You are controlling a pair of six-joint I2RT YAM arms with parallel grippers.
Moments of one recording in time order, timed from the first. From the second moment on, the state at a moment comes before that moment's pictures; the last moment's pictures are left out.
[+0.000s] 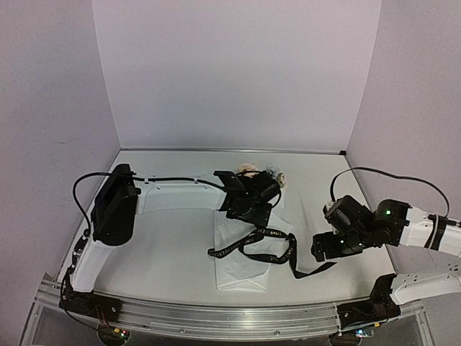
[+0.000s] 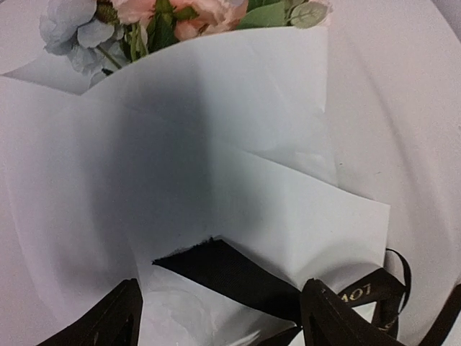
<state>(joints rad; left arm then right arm) -1.12 2.27 1.94 -0.70 -0.38 -0.71 0.90 1.01 0.72 -0.90 0.26 0.69</state>
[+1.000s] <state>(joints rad) -1.16 2.40 2.05 -0.81 -0.58 -0.91 0.89 0.86 0.64 -1.03 0.27 0.63</state>
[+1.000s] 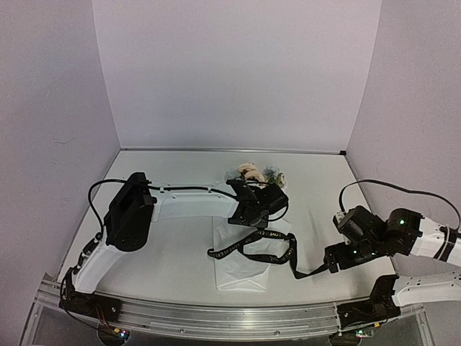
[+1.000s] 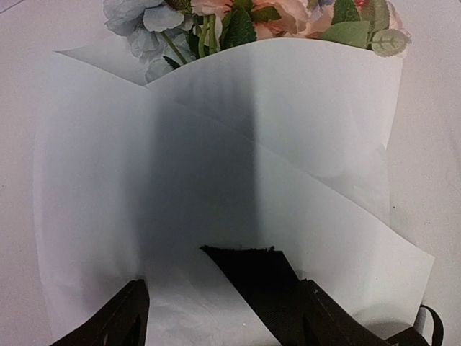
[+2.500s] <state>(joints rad) -1.18 2.51 2.18 -0.84 -0.71 -0.92 0.89 0.80 0.65 -1.12 0.24 0.60</state>
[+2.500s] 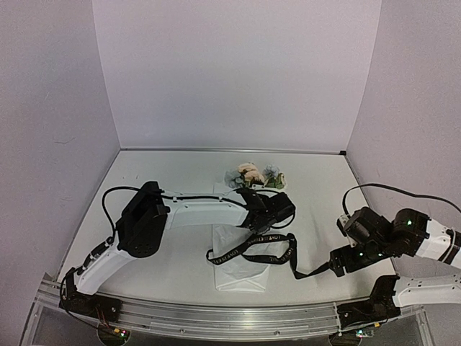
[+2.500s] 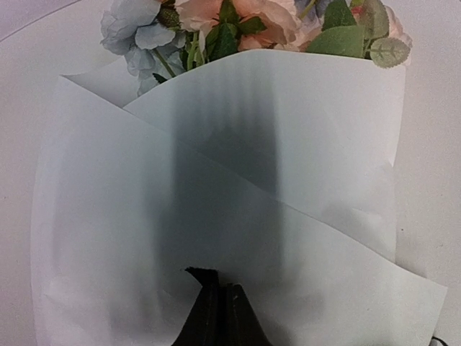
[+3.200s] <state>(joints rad) -1.16 2.14 1.77 -0.61 -0.74 -0.88 0.89 1.15 0.71 -1.00 0.01 0.46</state>
